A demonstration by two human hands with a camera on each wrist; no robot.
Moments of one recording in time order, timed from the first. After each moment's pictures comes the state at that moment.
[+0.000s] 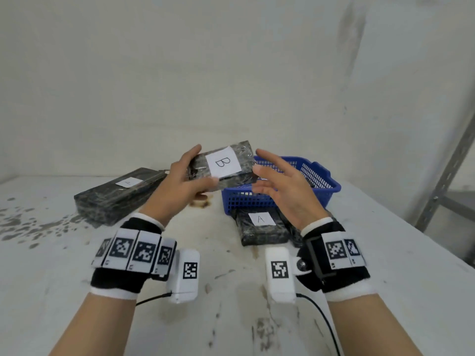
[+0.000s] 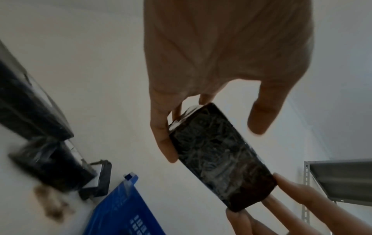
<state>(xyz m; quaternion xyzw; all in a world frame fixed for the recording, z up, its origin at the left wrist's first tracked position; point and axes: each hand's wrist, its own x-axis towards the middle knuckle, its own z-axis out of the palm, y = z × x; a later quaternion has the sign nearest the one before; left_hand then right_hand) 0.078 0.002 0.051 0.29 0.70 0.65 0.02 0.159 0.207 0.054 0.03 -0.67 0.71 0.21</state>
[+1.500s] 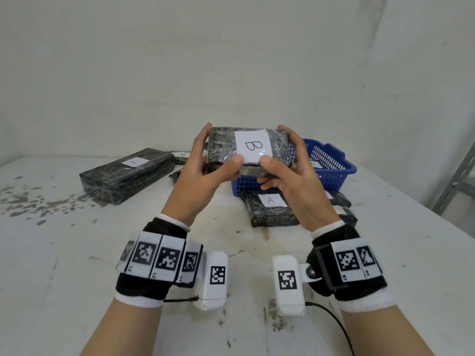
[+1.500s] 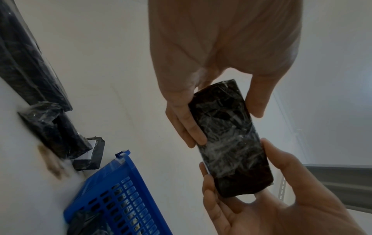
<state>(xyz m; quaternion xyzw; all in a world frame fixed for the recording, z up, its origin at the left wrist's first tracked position) 0.112 0.021 0.029 0.32 0.59 0.74 0.00 0.168 0.189 0.025 0.08 -0.68 0.68 0.26</state>
